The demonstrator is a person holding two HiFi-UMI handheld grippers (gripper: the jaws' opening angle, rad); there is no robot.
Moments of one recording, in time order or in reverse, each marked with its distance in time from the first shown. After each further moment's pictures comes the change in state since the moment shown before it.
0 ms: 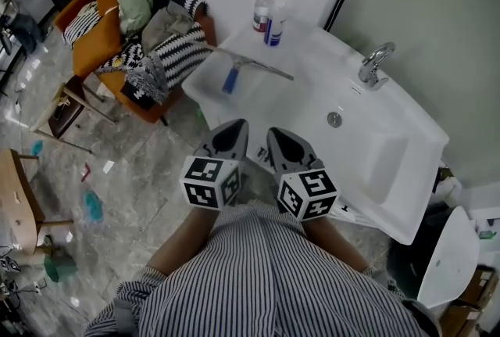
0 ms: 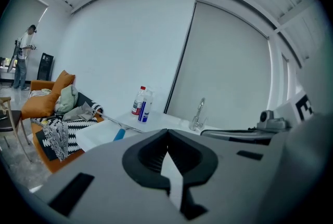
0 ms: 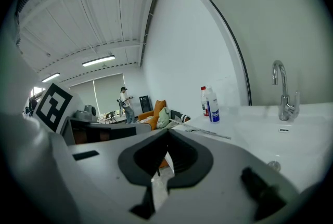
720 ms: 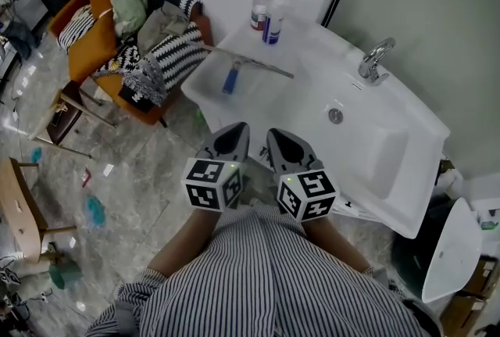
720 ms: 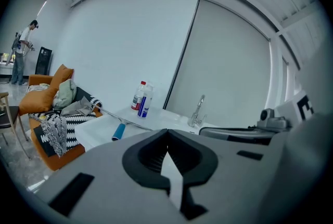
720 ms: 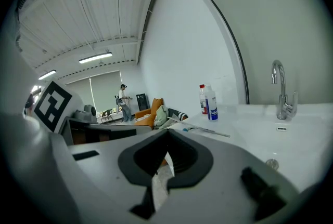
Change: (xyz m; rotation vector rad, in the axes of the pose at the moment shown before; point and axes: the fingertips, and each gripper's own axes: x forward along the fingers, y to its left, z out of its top) left arm 0.001 0.009 -0.010 -0.022 0.046 -0.026; right arm 0.008 0.005 -0.006 -0.005 0.021 -0.041
